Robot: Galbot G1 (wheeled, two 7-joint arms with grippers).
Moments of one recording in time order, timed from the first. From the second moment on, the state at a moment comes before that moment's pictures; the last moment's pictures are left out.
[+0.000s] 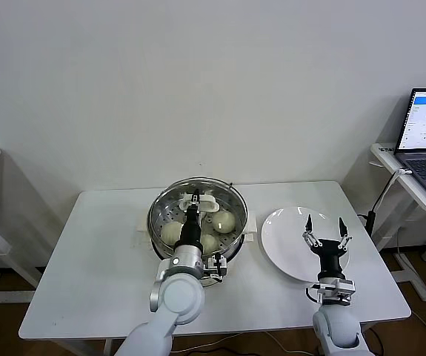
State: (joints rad) left arm 0.98 -1.40 0.05 -1.86 1.55 0.54 0.28; right arm -1.23 1.32 0.54 1.57 0.19 0.37 0.19
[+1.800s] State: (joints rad) left arm 1.02 -1.40 0.01 -1.85 1.53 0.51 0.27; right arm -1.23 1.33 0.53 1.57 0.18 0.37 0.19
